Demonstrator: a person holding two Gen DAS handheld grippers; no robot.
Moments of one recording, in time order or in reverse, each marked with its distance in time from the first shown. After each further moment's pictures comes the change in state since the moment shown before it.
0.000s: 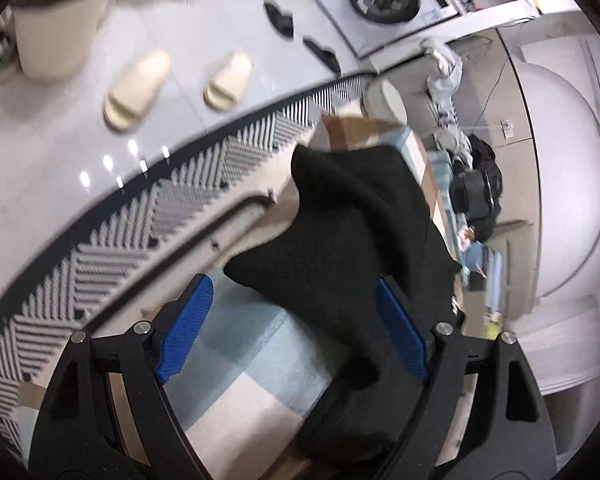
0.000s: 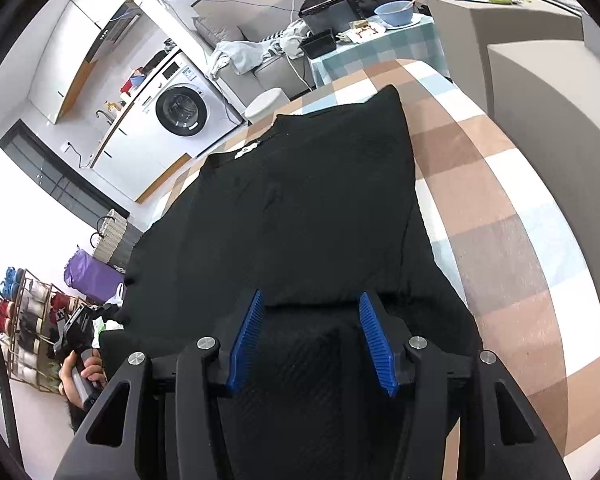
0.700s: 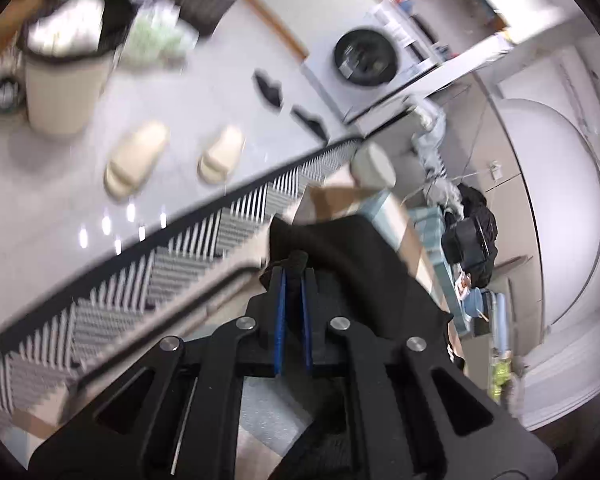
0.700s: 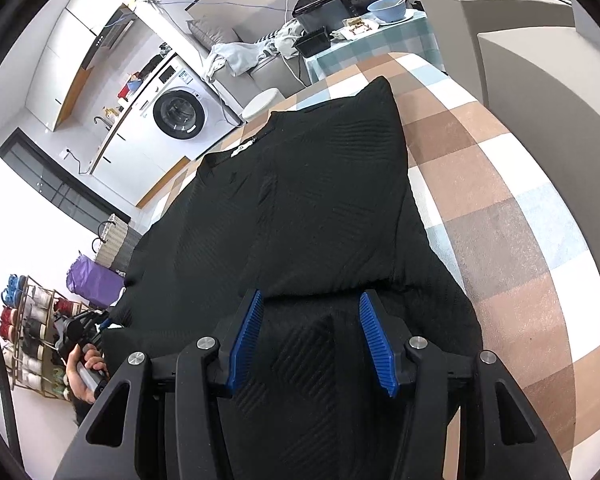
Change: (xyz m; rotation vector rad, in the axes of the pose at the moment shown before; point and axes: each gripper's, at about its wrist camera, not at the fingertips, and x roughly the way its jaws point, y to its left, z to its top) left arm -0.046 -0.031 -0.013 0.118 -0.371 0.006; right arm -0.006 -0.001 -0.011 0.022 -0.003 0.010
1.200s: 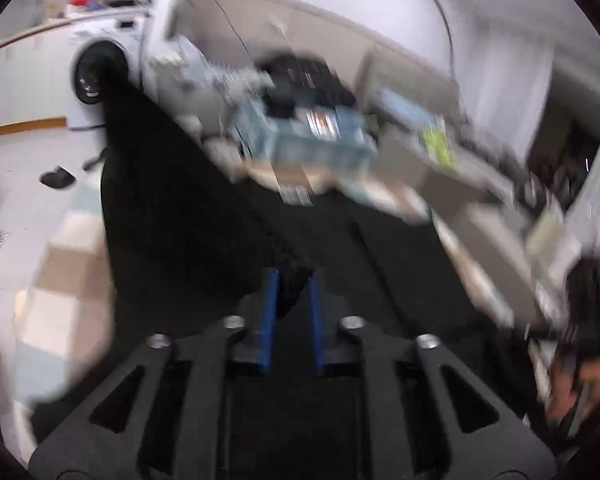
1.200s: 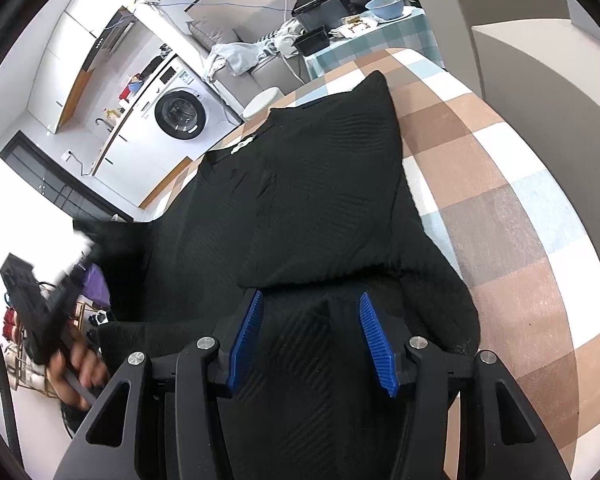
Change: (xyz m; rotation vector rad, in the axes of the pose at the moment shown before) left arm -0.043 -0.224 -0.177 0.946 0.258 -0.335; right arm -0.003 -0.010 -0.008 0.028 -0.002 0.013
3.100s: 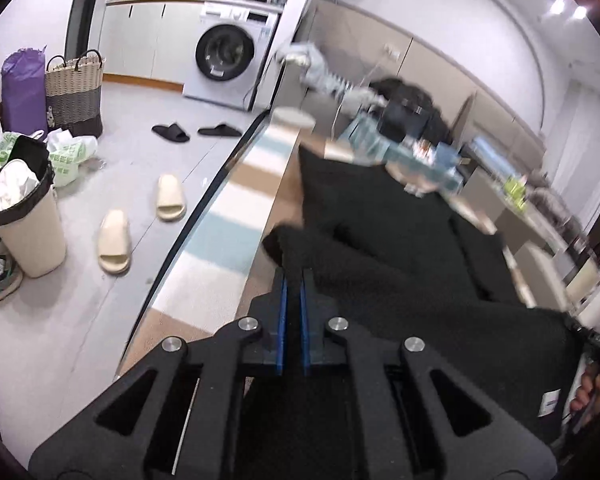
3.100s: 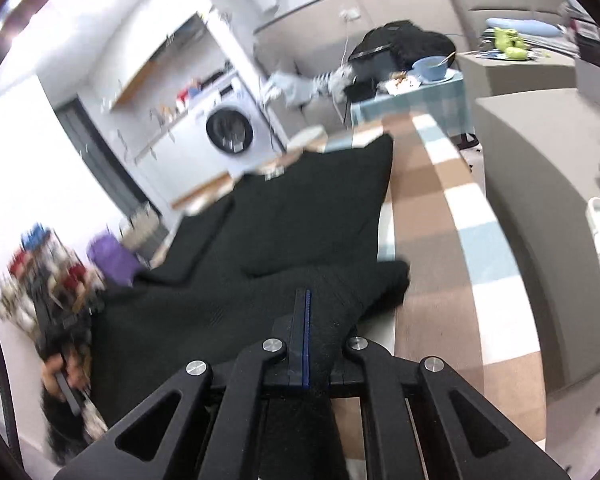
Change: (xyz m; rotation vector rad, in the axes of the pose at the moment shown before) left arm -0.158 0.130 -0.128 -0.319 -0.127 0.279; right arm -0.067 -0.043 -0.025 -0.215 -0.202 0.131
